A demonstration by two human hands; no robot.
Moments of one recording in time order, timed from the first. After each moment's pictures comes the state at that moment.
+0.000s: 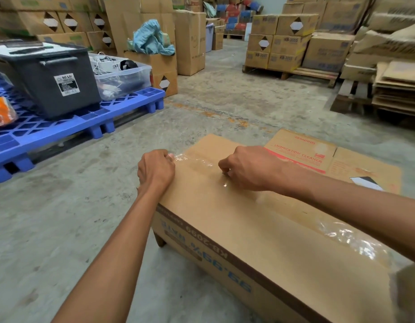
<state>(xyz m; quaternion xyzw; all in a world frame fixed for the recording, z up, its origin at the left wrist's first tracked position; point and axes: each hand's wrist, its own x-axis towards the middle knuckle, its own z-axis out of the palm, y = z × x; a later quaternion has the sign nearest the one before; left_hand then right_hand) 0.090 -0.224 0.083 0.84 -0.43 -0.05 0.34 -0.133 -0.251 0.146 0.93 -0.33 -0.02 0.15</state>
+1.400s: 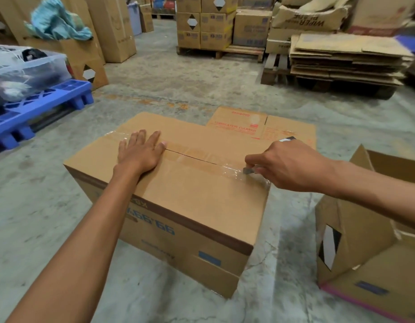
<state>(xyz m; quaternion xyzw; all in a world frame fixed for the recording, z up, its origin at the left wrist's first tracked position) -0.010 -0.265 0.075 0.73 -0.68 -0.08 0.03 -0.339 -0.159 0.152 0.88 -0.45 -0.06 0.16</state>
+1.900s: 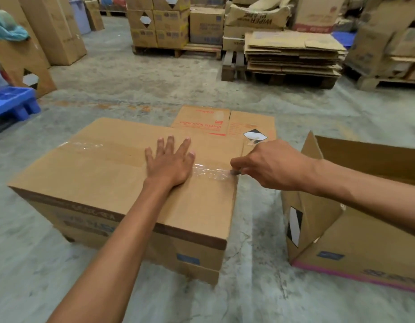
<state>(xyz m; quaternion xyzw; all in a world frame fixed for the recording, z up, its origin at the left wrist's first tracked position) -0.144 -0.239 0.070 0.62 -0.77 -0.09 0.04 -0.370 -0.134 0.150 0.85 -0.49 -0.09 0.15</state>
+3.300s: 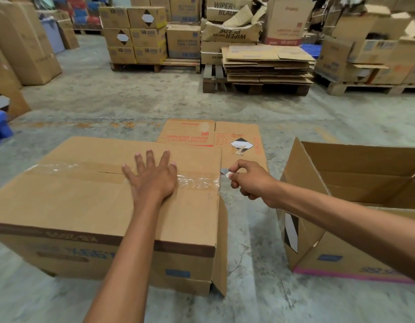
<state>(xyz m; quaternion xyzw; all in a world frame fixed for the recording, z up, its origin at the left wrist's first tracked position) -0.136 -0.255 0.065 0.66 -0.74 -0.07 0.06 -0.346 -0.153 0.104 0.44 -0.73 0.35 -0.40</state>
